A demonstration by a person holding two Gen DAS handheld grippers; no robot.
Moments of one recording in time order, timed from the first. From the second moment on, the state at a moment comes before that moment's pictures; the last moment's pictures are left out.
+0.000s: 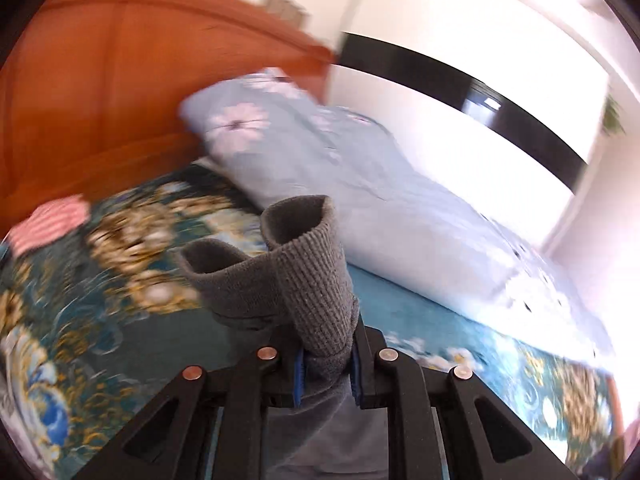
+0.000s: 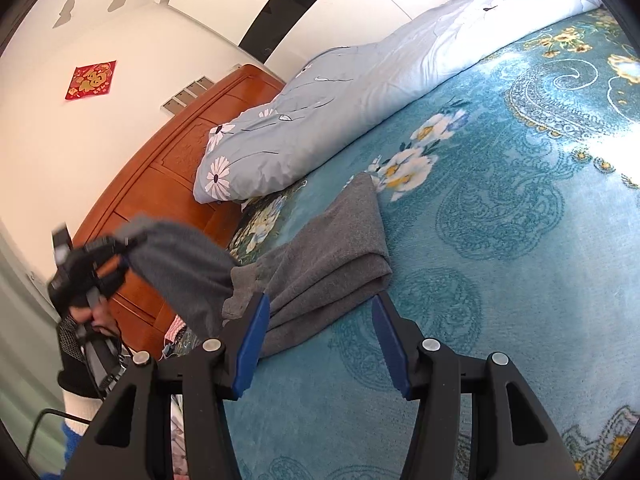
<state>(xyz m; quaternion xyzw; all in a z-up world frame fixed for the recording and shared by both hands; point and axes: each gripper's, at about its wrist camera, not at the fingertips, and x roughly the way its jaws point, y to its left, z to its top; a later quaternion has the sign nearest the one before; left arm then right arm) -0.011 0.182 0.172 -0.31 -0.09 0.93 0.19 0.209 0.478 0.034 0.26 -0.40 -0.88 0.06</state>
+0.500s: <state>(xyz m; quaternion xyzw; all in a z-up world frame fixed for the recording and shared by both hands) 0.036 0.367 0.038 -0.40 0.16 0.85 0.30 0.240 0.519 0.034 0.26 -0.40 -0.88 -0.02</state>
